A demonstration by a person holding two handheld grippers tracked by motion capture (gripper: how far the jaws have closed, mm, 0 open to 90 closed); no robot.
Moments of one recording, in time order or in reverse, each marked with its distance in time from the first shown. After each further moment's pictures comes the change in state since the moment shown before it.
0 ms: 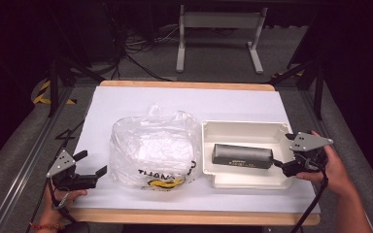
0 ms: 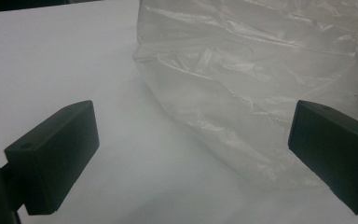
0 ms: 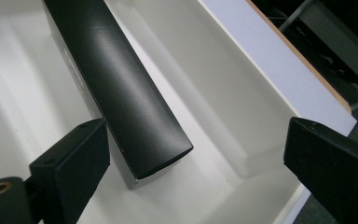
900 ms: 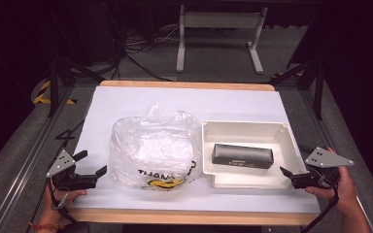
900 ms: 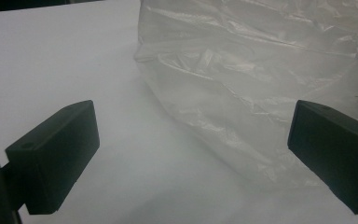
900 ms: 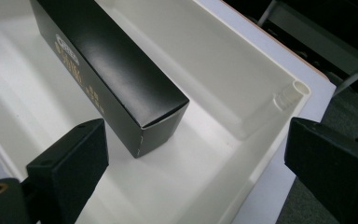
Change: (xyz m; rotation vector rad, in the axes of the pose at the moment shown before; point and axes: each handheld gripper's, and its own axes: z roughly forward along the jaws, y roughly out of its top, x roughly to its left) left arm 0.000 0.000 -0.001 -0.002 0.003 -0.002; right arm 0.017 -0.047 -0.019 -0.088 -0.103 0.132
